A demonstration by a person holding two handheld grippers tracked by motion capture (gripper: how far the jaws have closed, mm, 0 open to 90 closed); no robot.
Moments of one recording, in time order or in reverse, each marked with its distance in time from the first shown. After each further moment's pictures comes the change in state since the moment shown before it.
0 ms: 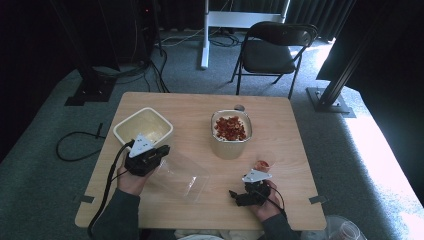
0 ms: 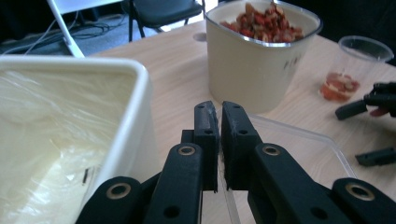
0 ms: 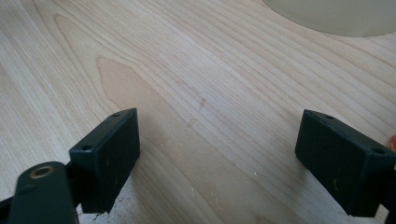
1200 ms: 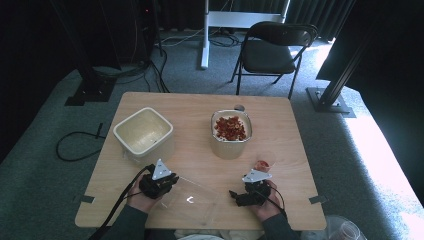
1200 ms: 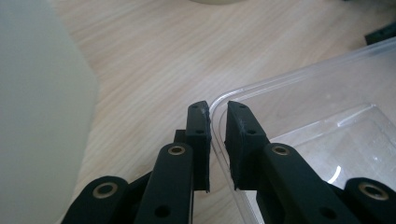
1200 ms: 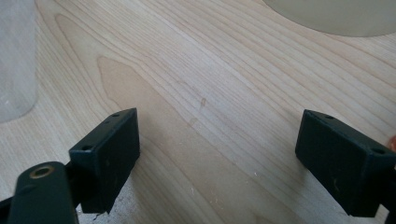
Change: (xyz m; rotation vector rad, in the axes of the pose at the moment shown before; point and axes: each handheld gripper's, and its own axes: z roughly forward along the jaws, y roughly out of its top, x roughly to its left) left arm -0.036 -0.072 0.036 0.265 -0.048 0.094; right arm 0.000 0.000 0.000 0.002 0.004 -0.003
